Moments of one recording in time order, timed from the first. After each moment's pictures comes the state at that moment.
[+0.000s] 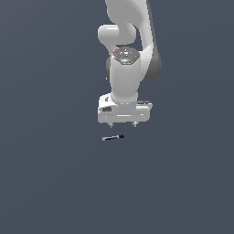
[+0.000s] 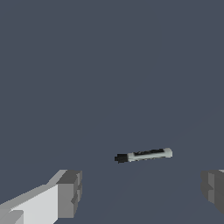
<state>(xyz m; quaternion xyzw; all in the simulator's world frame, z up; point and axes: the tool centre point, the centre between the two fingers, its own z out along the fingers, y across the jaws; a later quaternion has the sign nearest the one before) 0.013 0.026 0.187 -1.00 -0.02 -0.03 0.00</state>
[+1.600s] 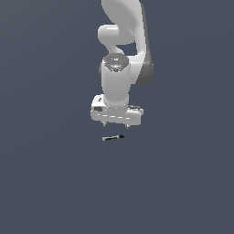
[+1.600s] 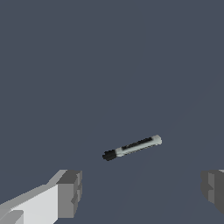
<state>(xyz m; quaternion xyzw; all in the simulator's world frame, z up) 0.003 -0.004 0.170 -1.00 0.07 -0.01 0.00</state>
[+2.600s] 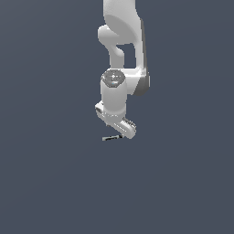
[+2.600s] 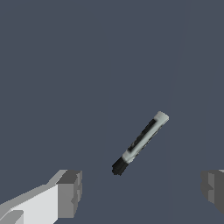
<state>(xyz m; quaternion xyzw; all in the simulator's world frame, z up) -0.006 -0.007 0.118 -0.94 0.34 0.00 0.01</state>
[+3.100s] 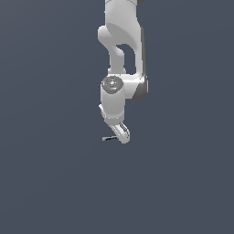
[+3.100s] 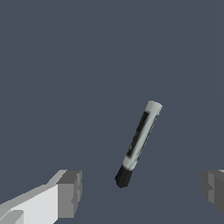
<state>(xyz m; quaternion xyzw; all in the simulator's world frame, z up) -0.012 -0.011 0.093 -0.88 0.48 0.00 0.01</state>
